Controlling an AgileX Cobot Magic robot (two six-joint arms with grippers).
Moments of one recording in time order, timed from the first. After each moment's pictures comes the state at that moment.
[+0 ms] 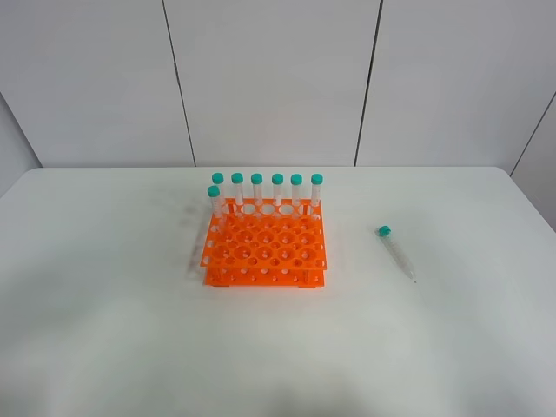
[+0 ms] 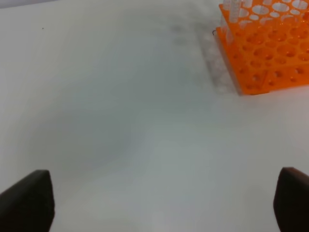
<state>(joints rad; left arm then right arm) -0.04 0.00 -0.49 -0.12 1.06 0.11 0.03 0.32 -0.82 0.23 0.95 -0.23</state>
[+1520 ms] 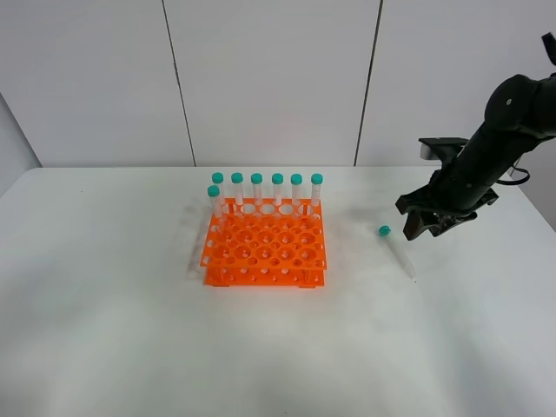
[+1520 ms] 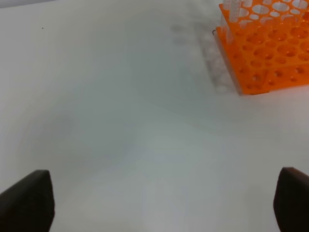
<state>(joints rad) -0.04 0.00 -0.49 -0.12 1.06 0.11 0.06 1.89 -1.27 0.21 0.87 -0.40</state>
